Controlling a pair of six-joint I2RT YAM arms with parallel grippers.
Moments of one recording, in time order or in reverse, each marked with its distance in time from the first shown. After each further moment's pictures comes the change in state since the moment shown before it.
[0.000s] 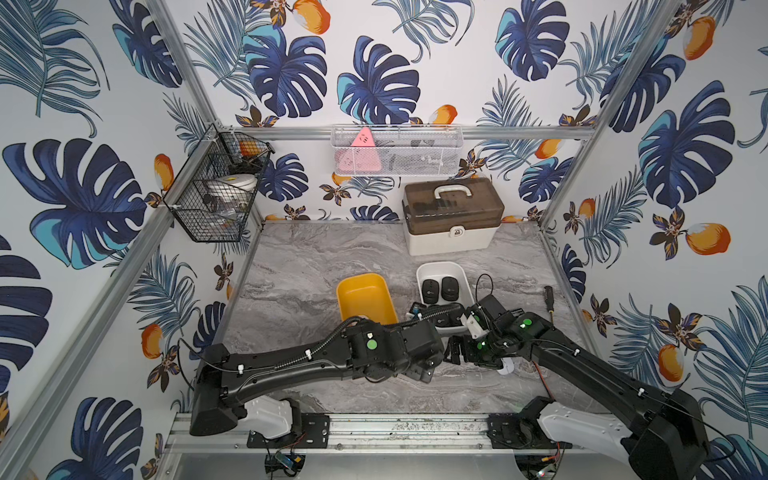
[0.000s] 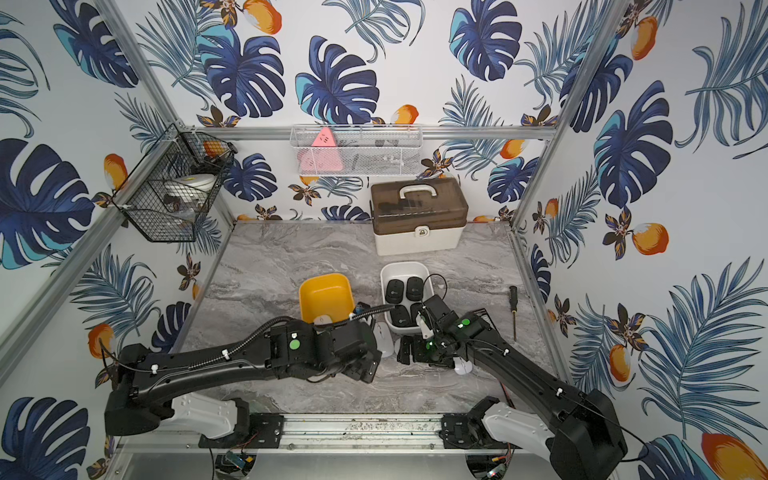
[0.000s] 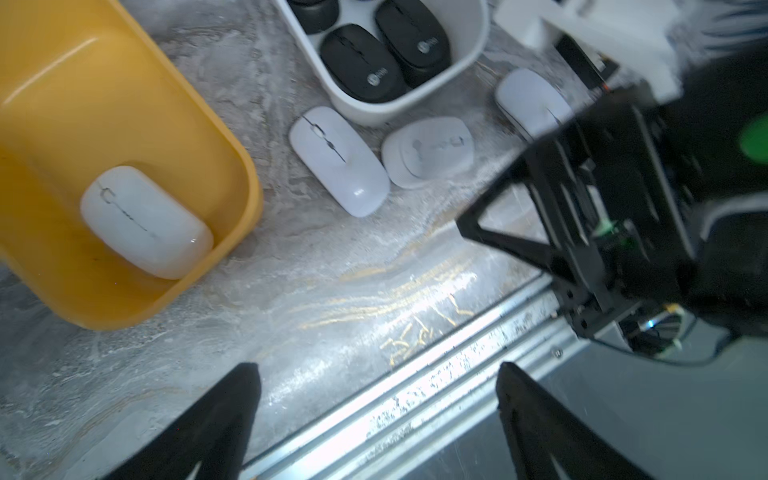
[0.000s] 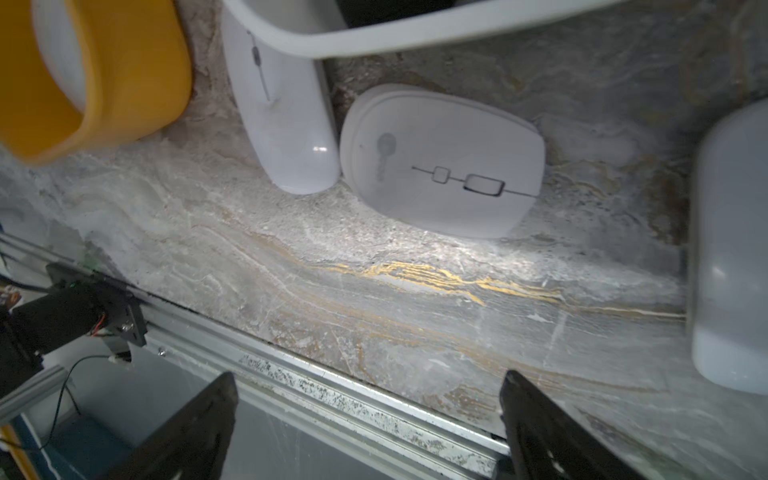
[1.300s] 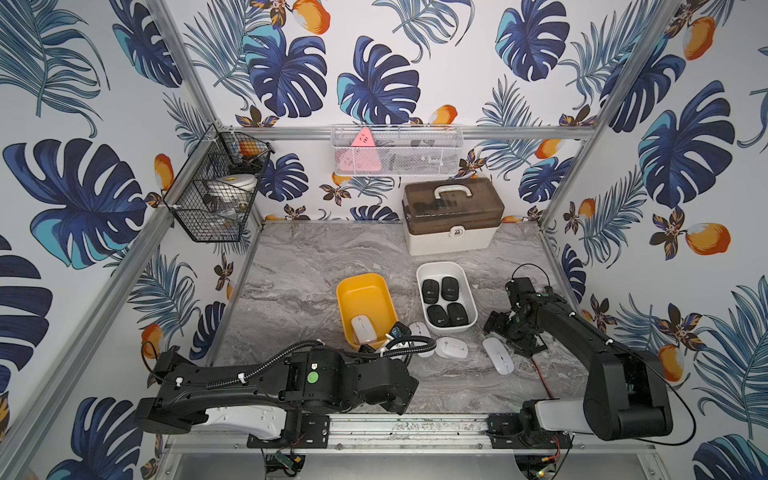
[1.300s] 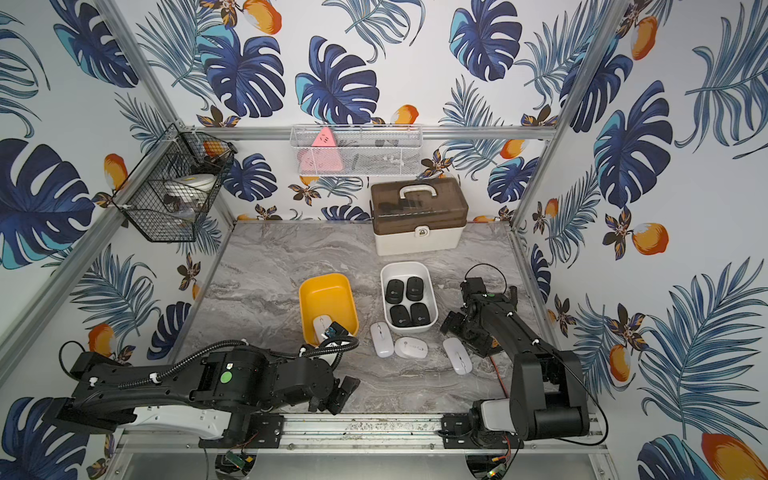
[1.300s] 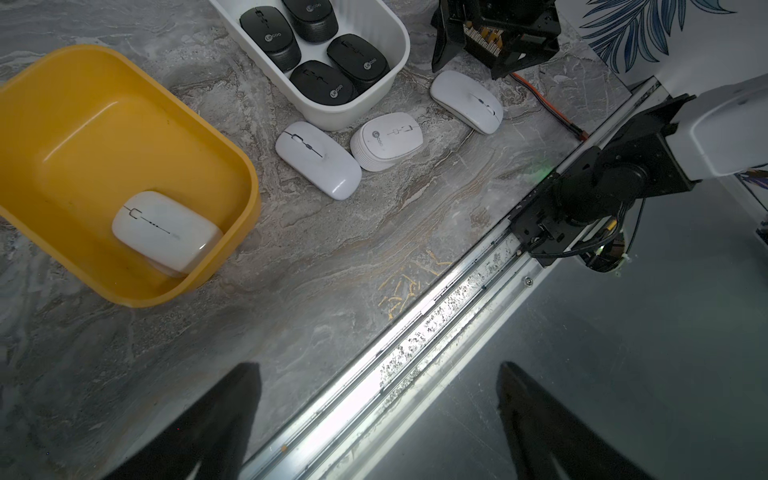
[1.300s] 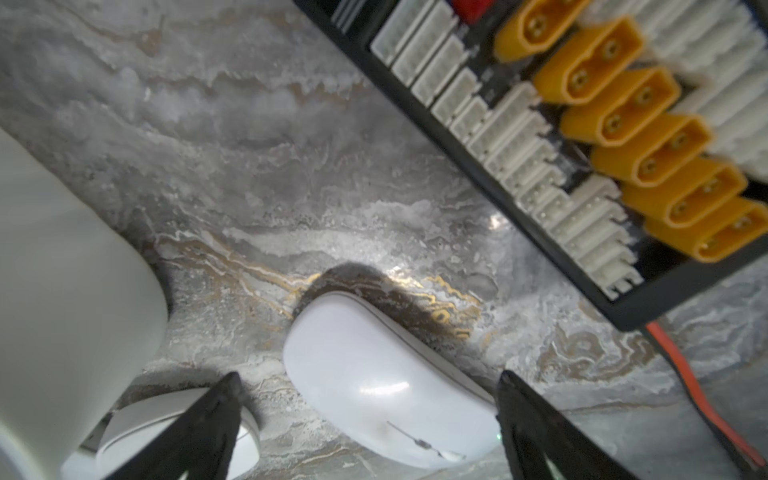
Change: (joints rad) left arm -0.182 -0.269 -0.095 -0.058 -0.137 0.012; right arm -0.552 0.285 0.039 0.047 0.204 -0.014
